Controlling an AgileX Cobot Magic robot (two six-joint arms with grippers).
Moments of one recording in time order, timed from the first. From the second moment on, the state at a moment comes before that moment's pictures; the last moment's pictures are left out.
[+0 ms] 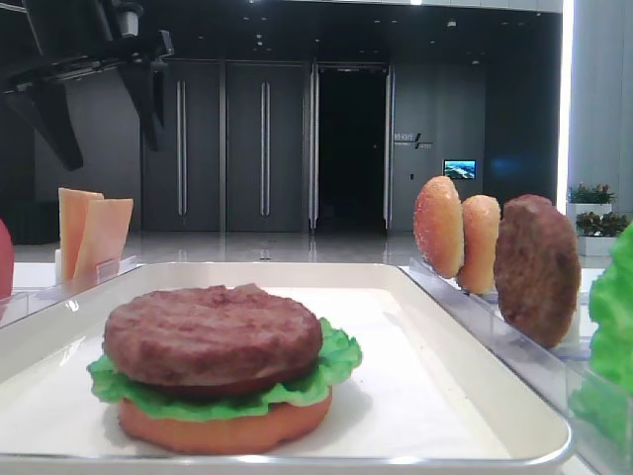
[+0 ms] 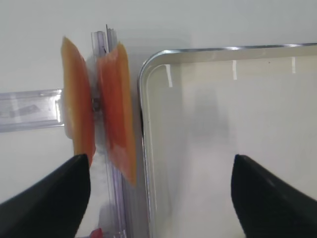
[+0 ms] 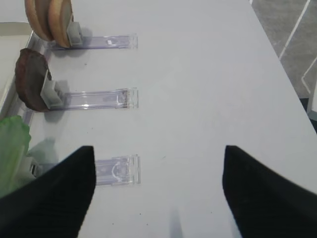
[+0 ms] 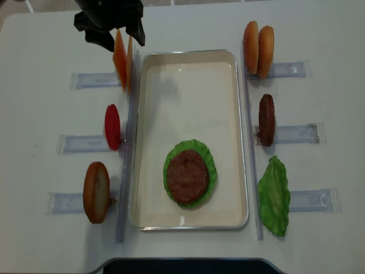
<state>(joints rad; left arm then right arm) -0.24 1.93 -1.64 -0.13 1.01 -0.16 -0.04 -0.01 -0.50 0.04 1.14 -0.06</state>
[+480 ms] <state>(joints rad) -0.25 1.96 -1.64 -0.13 0.97 -0.18 -0.04 -0.01 -0.50 0.04 1.14 -0.06</state>
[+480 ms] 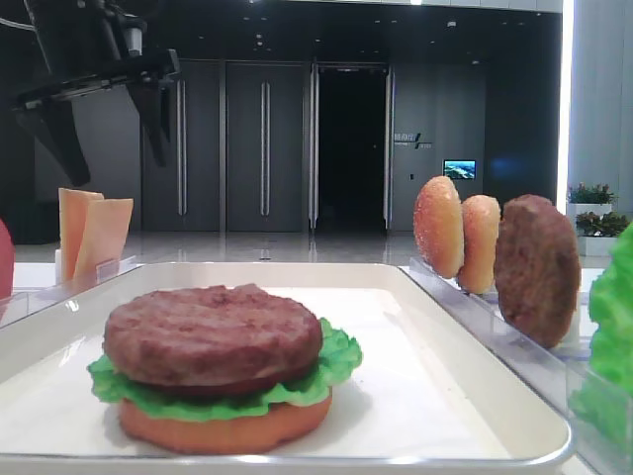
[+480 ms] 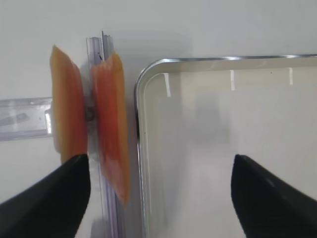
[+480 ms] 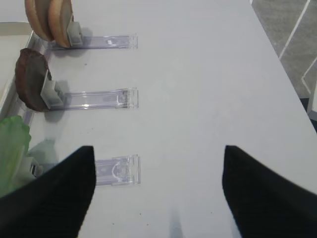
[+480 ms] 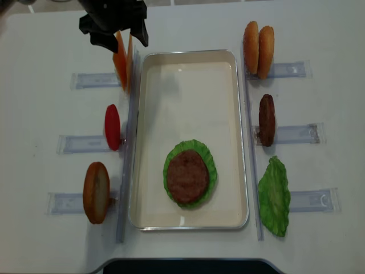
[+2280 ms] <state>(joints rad) -0.25 2.01 -1.64 -0.03 0.92 -0.19 -0.04 -0.01 -0.50 0.04 1.14 -0.06</state>
